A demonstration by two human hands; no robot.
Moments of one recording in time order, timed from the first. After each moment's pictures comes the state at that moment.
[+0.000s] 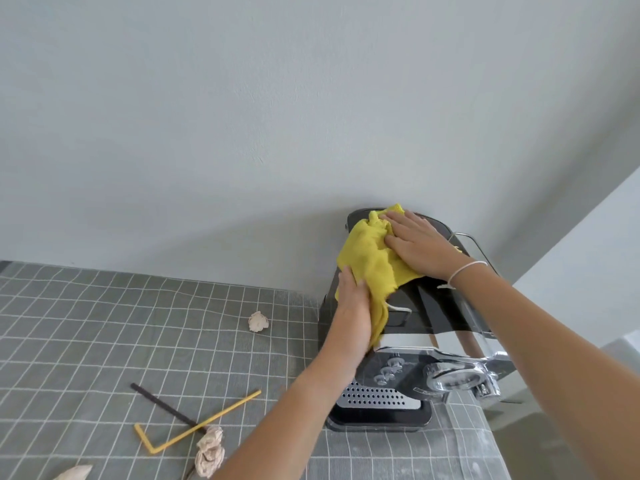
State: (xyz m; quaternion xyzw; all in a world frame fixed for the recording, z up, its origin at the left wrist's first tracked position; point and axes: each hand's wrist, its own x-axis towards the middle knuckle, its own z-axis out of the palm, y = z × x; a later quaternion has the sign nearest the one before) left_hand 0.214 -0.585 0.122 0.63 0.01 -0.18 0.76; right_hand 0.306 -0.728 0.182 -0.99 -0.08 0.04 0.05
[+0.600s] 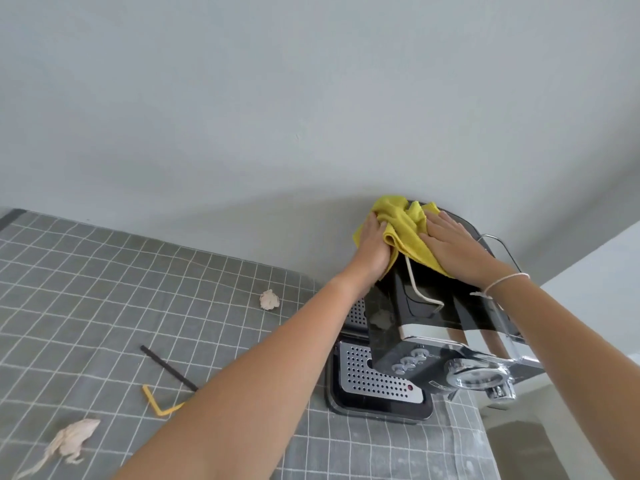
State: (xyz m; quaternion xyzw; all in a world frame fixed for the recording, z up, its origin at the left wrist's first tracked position) left_hand 0.301 -0.592 0.119 0.64 -0.08 -0.11 0.76; right_hand 0.303 -0.735 0.176 -0.99 -0.09 0.03 0.08
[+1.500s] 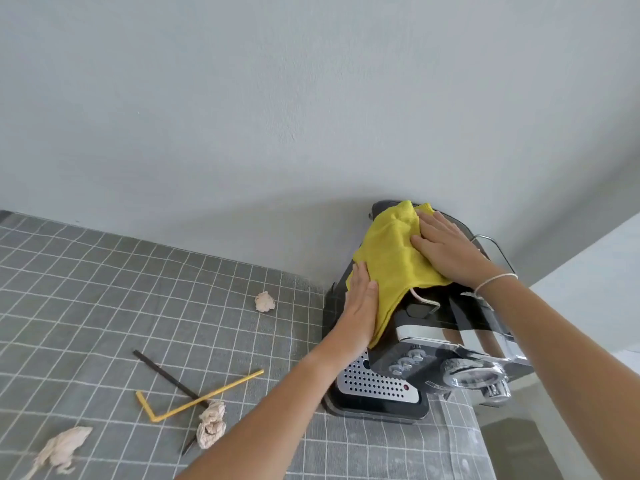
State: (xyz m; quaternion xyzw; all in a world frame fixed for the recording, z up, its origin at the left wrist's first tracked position) left_hand 0.215 -0.564 0.088 0.68 -0.12 -0.18 0.71; right_hand 0.298 -0.727 0.180 -1.00 -0.06 0.03 0.07
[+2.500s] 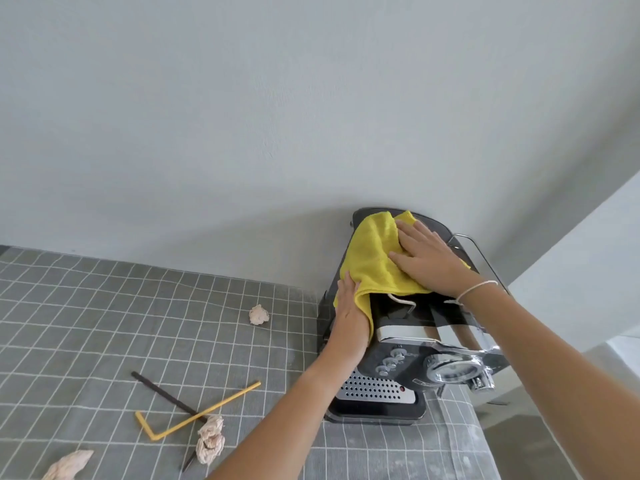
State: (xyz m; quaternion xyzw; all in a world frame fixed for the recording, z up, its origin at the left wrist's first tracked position) left_hand 0.212 -0.580 0.102 0.70 -0.02 -0.14 0.70; right_hand 0.269 -0.715 0.190 -1.00 -0.07 0.04 0.04
